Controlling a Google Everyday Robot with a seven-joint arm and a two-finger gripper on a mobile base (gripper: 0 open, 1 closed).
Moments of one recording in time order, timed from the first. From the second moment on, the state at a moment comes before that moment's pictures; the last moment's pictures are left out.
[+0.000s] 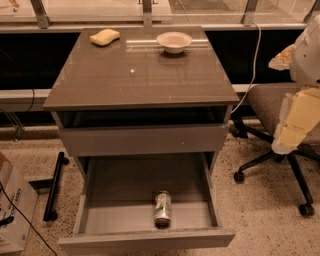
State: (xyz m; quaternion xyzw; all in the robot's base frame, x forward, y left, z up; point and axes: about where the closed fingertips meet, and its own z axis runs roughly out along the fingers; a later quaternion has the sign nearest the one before) arm 0.438 -0.217 0.976 -0.60 0.78 -0.03 0.16
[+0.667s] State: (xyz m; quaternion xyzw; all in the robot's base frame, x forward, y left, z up) arm 0.446 -0.216 0.955 -0.57 0.80 -0.03 0.16
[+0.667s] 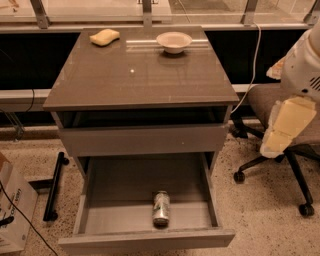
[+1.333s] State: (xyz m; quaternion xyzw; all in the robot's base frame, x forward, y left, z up) arm 0.488 -0.235 0.893 -0.44 0.88 -0.03 0.16
